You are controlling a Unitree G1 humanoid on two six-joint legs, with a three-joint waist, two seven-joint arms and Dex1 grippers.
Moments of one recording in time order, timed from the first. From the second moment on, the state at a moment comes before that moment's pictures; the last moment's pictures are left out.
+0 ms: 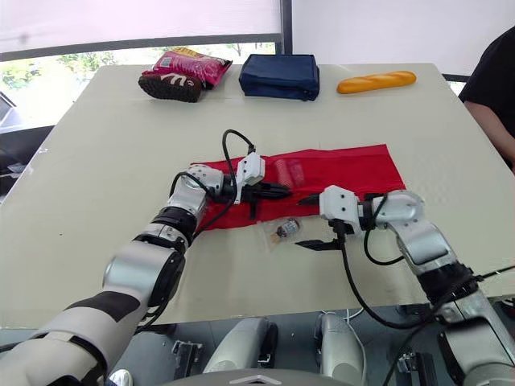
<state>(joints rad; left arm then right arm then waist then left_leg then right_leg) -1.00 0.27 -0.12 1.15 -0.02 -0.36 -1.33 -0.54 -0.57 0.34 0.07 0.14 0.07 1.25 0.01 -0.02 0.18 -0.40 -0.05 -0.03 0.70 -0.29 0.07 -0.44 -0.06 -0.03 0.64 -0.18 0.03</state>
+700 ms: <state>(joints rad) -1.00 0.26 -0.12 1.12 -0.02 -0.36 -1.33 -0.51 -0.54 0.33 0.04 0.14 0.24 1.25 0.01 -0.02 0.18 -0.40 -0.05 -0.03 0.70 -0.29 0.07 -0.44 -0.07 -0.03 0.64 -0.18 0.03</state>
